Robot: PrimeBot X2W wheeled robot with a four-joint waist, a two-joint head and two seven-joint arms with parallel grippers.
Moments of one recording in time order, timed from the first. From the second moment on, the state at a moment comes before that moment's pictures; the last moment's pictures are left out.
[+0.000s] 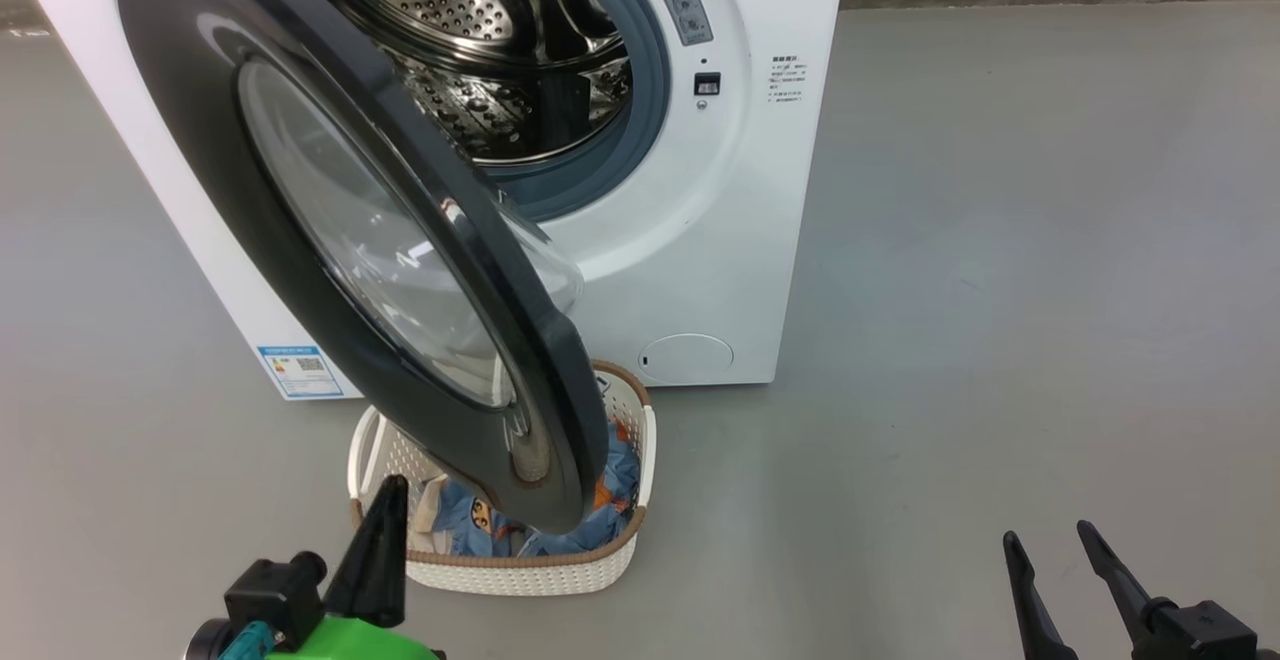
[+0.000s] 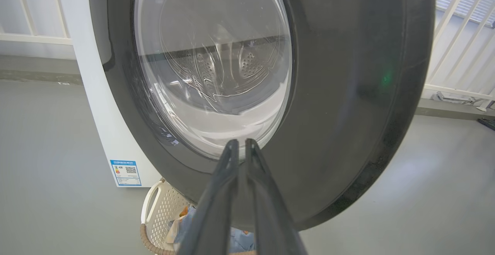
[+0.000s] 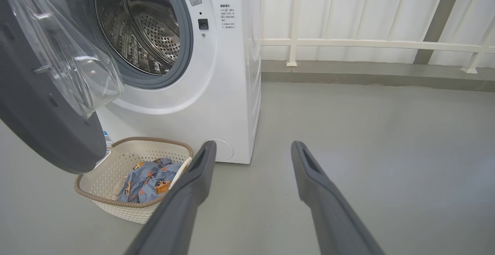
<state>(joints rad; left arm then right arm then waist) -0.11 0.03 -0.18 0.34 -0.28 -0.09 -0.25 0.13 -0.09 -0.09 0.13 0.12 0.12 -0.25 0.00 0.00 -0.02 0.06</state>
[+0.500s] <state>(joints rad) -0.13 0.03 -0.13 0.29 -0.26 -0.07 -0.25 0.12 -0.09 -0.08 0.14 0.12 0.12 -0.25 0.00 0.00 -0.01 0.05</state>
